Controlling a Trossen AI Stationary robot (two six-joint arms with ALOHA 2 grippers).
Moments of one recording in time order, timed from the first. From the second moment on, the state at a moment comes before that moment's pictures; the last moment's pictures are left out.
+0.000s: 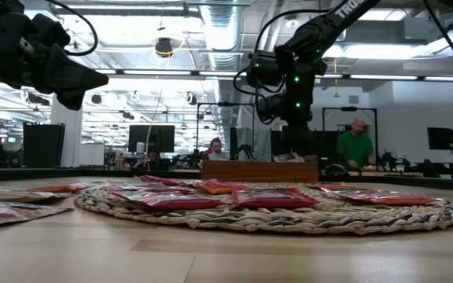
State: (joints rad) left arm 0.05 0.09 0.00 0.03 -0.06 -0.15; right arm -0.36 1.88 1.27 -0.65 0.82 -0.34
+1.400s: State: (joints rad) left arm 0.05 0.09 0.00 0.03 -0.06 -0.15; right arm -0.40 1.89 1.27 -0.77 0.65 -0.34
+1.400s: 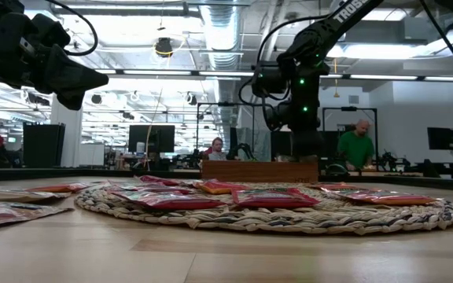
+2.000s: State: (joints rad) left arm 0.05 0.09 0.00 0.03 -0.06 -0.15; right arm -0.31 1.72 1.36 -0.95 0.67 -0.28
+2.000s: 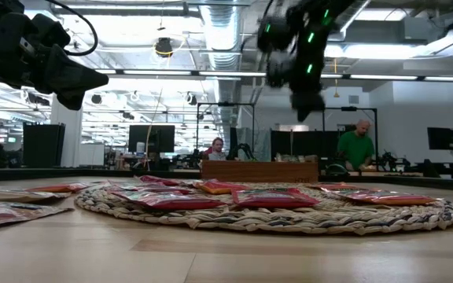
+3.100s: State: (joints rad) left arm 0.05 0.09 0.01 0.17 -0.05 -0.20; right arm 0.04 1.17 1.20 -1.34 0.45 0.44
